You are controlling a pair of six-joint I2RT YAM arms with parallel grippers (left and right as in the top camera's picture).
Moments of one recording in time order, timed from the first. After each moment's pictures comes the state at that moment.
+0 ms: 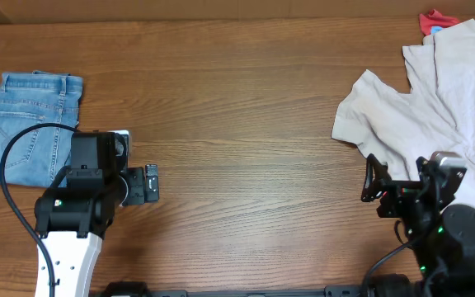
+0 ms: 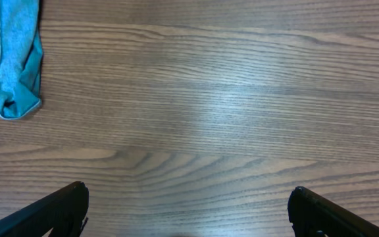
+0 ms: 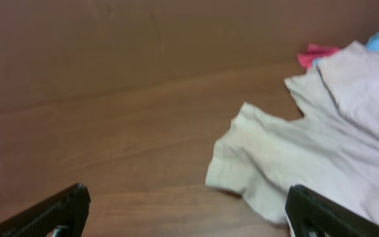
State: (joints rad) left arm -0.02 1.04 0.99 -1.07 -0.04 -0.09; right arm 0.04 0.40 0.69 -0.60 -0.04 0.21
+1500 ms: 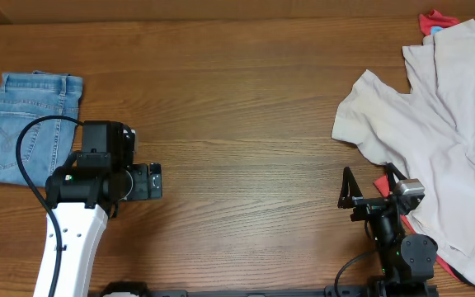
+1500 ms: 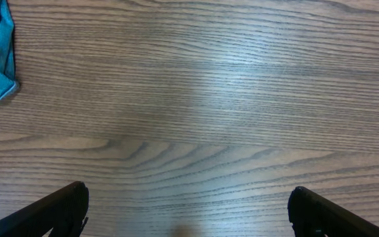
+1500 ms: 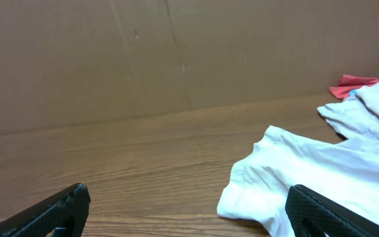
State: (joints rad) left arm -0.02 1.17 0.99 -1.07 -0.04 -0.09; right arm 0.04 0.01 0.02 -0.03 -0.10 0.20
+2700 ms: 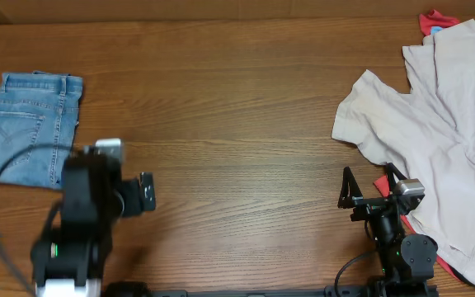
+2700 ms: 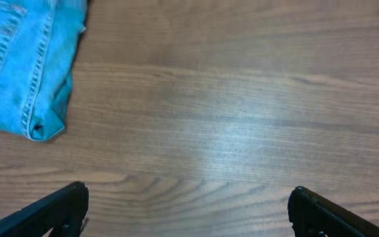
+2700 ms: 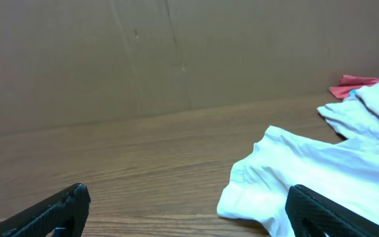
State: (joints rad) left arm -0.02 0.76 0.85 -0.94 -0.08 -0.09; right arm 0.04 0.01 0.02 -0.03 -0.10 0.20
